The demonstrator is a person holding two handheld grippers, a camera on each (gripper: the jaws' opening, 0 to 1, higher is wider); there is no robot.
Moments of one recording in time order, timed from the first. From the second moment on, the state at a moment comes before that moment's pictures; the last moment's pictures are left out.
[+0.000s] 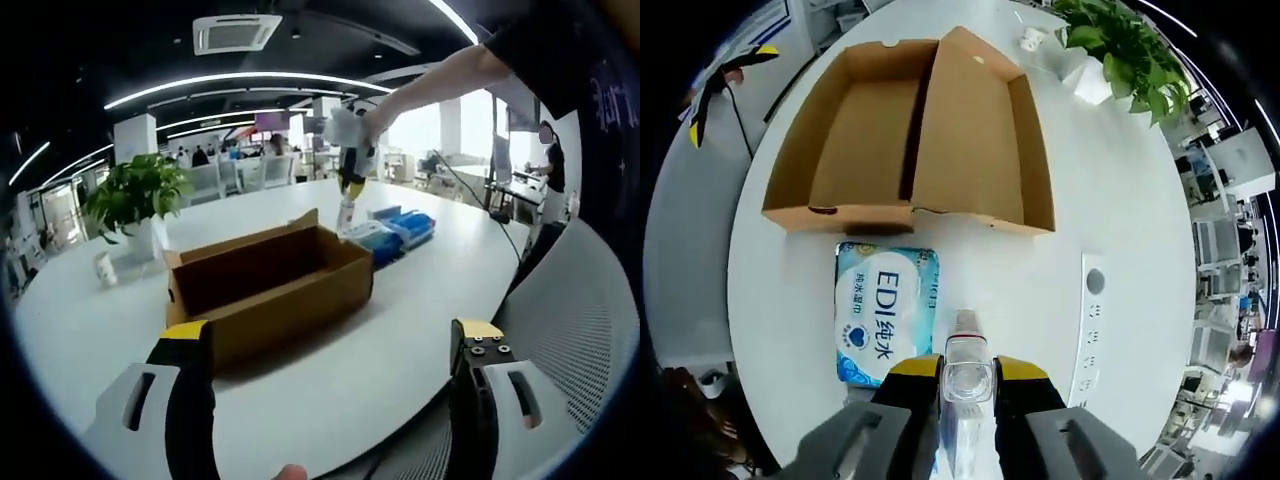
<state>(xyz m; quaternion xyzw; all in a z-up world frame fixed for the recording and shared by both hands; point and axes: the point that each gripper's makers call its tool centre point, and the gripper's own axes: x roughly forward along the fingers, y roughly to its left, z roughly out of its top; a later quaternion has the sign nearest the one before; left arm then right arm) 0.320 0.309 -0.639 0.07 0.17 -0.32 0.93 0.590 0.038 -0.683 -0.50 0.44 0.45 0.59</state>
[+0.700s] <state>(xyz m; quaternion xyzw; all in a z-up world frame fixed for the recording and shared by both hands) 0.320 0.309 -0.642 0.06 0.18 -0.32 0.93 0.588 0.044 -0.696 -0.49 0.46 0.46 0.57</state>
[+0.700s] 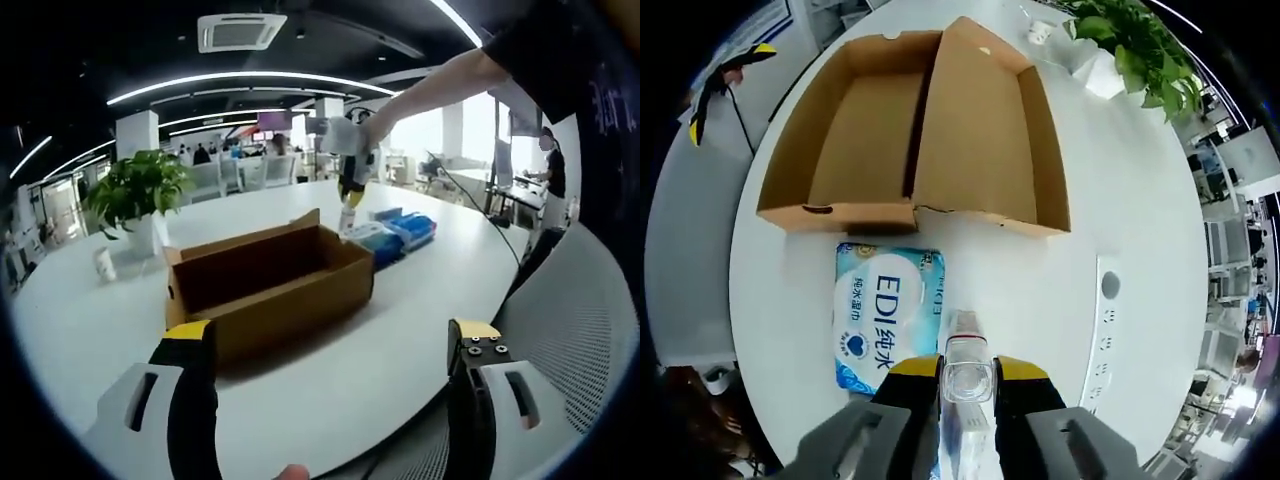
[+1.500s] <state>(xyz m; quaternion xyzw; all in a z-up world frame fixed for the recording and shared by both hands) 0.321 0.310 -0.644 0.06 0.18 -0.32 0.93 0.602 0.044 -0.694 -0.51 0.44 0.45 0.58</state>
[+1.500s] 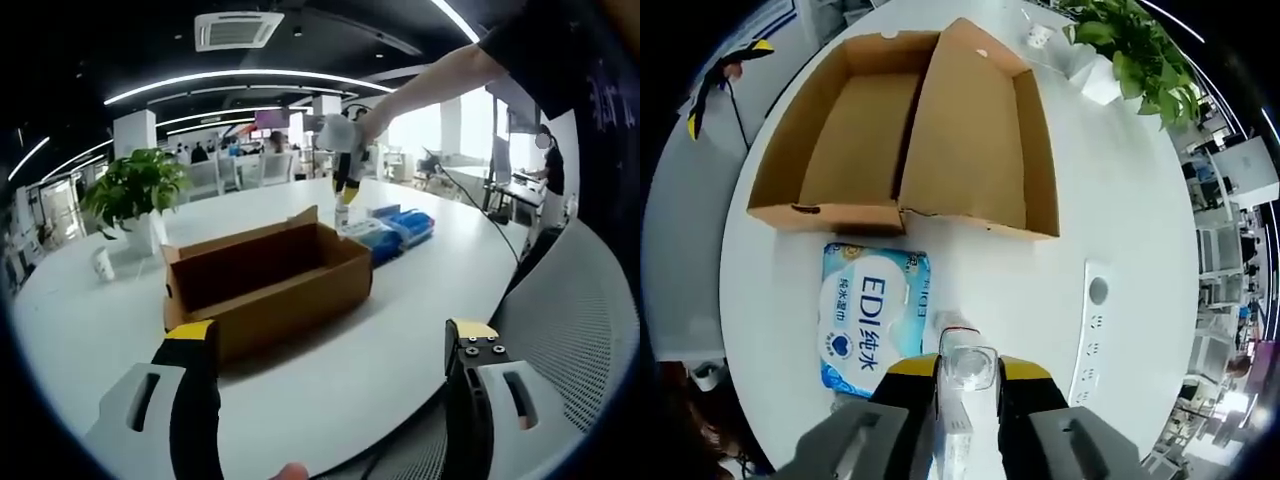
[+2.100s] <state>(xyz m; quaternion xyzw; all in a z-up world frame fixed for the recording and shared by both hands) 0.319 0.310 -0.644 0.06 0.18 -0.32 0.93 0.603 0.043 -0.693 -0.50 0.44 0.45 0.60</state>
